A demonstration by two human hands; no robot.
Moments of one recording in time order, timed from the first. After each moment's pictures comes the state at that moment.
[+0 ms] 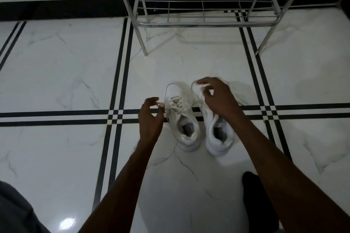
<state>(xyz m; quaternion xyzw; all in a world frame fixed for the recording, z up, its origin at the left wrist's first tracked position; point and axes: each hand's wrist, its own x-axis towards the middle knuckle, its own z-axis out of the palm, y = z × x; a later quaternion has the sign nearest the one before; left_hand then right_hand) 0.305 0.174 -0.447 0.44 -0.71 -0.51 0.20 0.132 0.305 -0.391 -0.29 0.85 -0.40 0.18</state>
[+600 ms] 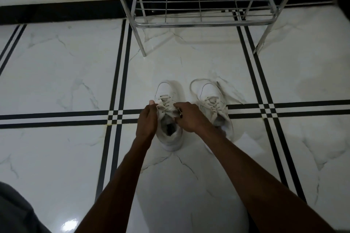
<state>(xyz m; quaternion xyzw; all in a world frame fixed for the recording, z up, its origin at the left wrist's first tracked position) 0.312 0.169 -0.444 0.45 -0.66 -0.59 0.12 0.197 0.277 -0.417 -0.34 0.84 -0.26 0.33</state>
